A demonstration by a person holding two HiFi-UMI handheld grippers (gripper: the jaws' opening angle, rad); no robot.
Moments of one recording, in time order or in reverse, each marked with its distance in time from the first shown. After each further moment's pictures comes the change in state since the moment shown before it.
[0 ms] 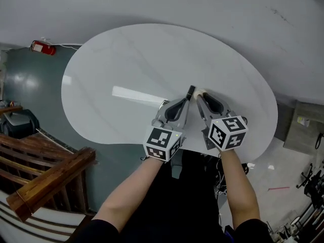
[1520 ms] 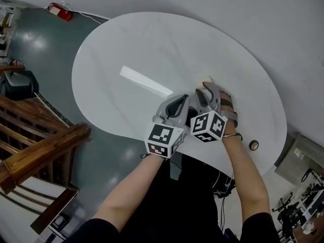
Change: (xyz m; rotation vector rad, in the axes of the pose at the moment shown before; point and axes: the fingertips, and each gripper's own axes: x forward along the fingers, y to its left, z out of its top) left arm -0.029 0.114 -0.004 -0.111 -0.044 0.234; right arm 0.142 0.054 -0.021 -1.163 0.270 -0.045
